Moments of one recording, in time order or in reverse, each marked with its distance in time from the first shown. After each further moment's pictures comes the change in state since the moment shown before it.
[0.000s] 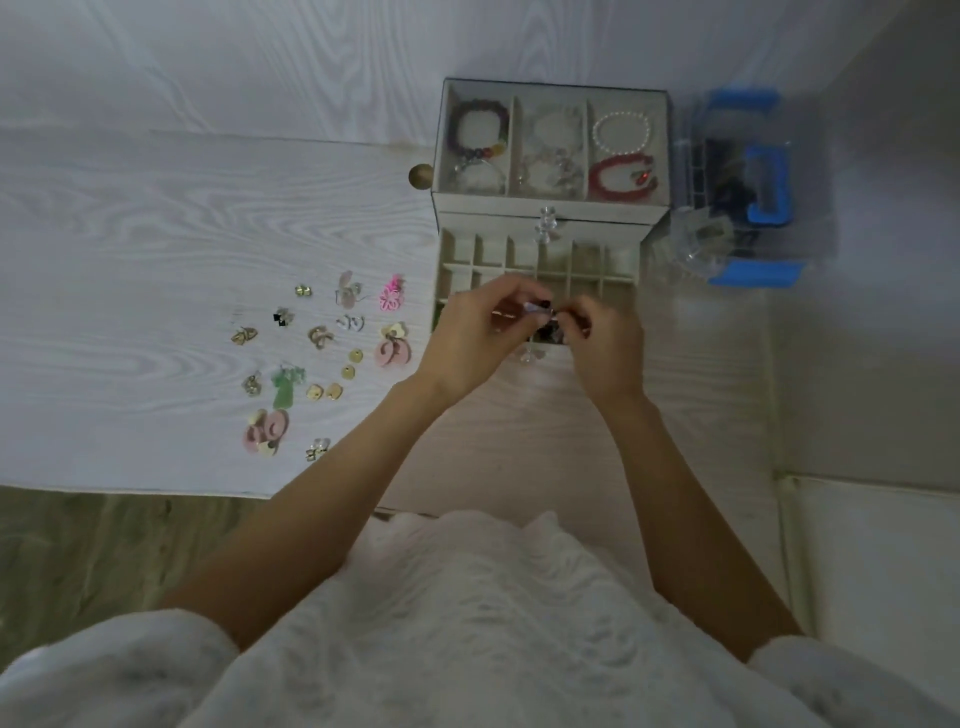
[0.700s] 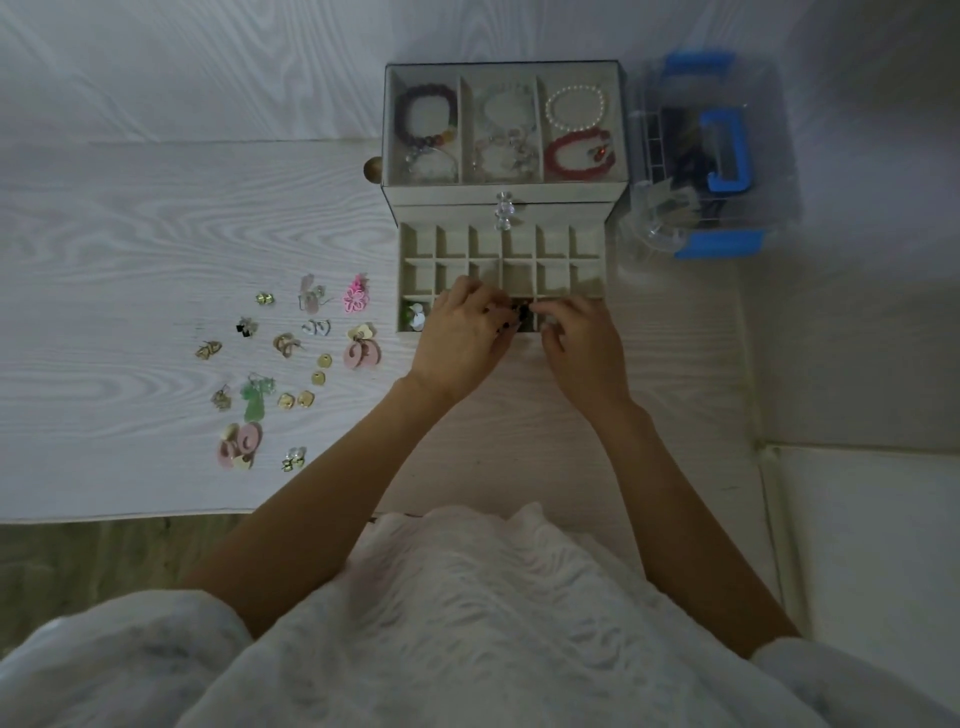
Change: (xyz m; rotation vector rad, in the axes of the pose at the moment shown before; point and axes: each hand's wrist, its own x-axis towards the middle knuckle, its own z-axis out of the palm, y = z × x) left_hand 0.014 -0.053 0.035 0.838 -0.046 0.337; right_hand -0.017 0.021 -0.001 -0.061 -0.032 -0.079
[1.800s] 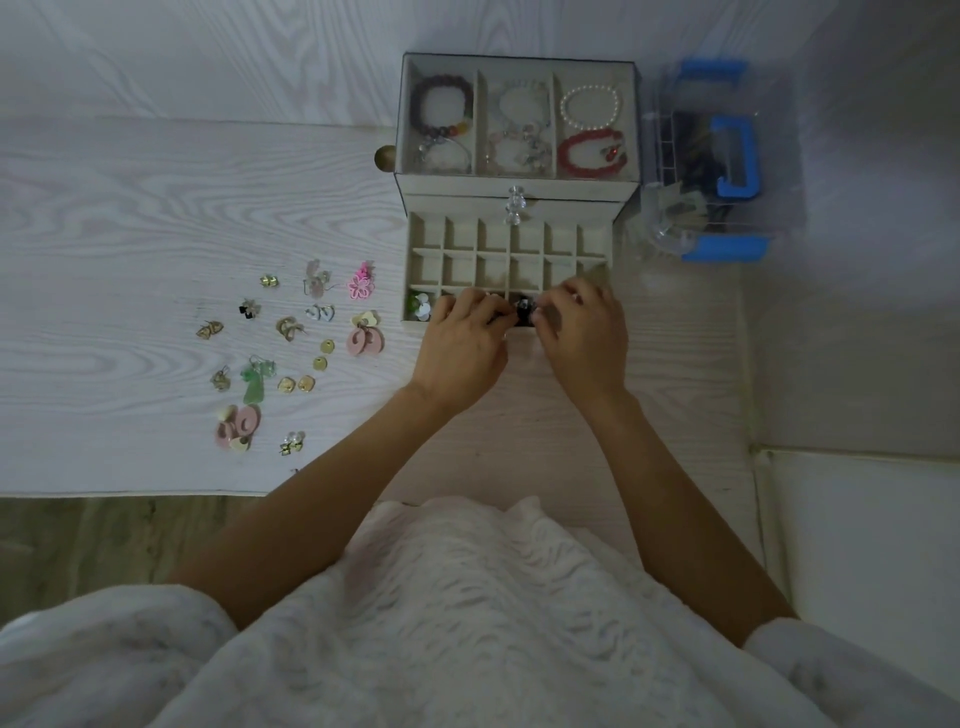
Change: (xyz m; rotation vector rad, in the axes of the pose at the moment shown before) left_hand -0.019 0.005 -0.002 0.152 -0.063 -0.007; right_hand 0.006 -0.006 0.005 -0.192 0.123 -0.066
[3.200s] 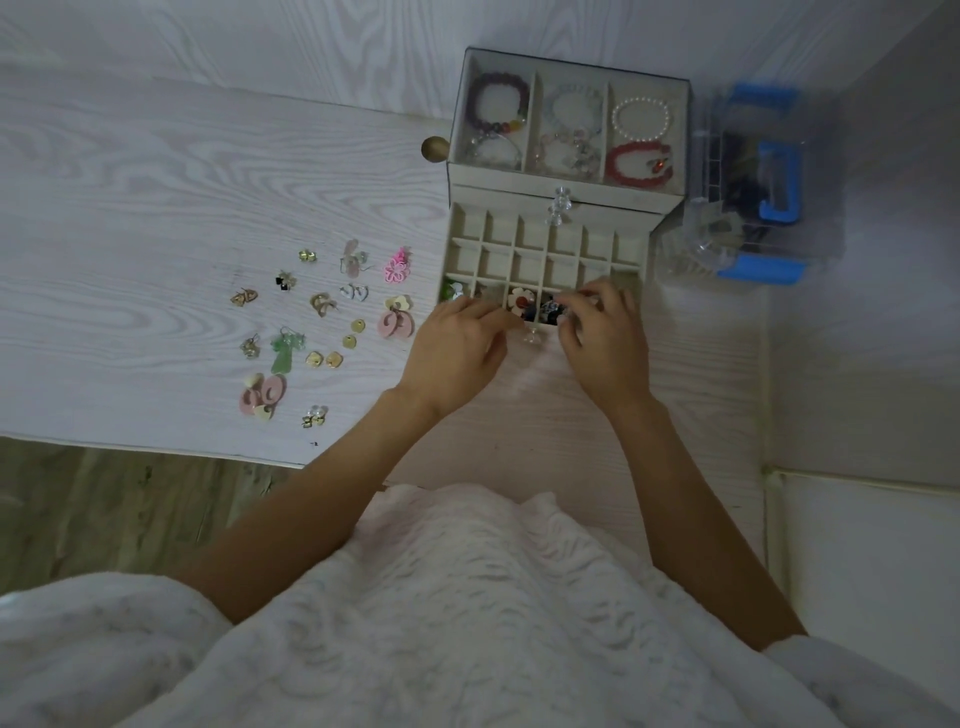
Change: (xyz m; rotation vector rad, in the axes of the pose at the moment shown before) left_hand -0.029 -0.016 -0.028 -0.321 0.090 -0.128; right_hand 0.000 -0.009 -0.006 -0.025 -0.115 -0.092
